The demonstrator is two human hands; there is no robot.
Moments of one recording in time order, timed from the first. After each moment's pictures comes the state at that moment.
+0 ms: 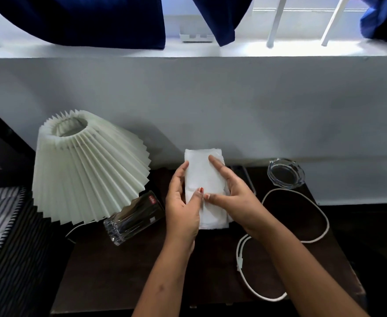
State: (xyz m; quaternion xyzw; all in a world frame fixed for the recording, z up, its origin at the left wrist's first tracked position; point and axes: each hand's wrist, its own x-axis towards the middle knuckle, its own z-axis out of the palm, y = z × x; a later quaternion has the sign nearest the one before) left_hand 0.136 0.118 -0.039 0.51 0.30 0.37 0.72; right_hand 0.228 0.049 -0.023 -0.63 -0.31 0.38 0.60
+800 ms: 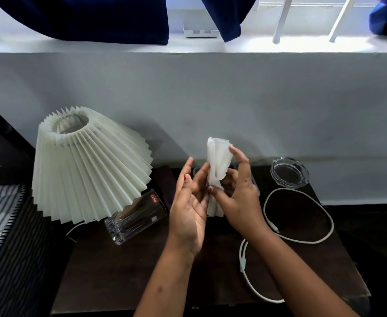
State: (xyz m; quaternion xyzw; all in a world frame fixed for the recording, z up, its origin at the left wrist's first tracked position) left_hand 0.134 0.116 -0.027 0.39 0.20 0.32 0.84; right_hand 0.221 0.055 -0.040 -0.71 -0.36 0.12 0.59
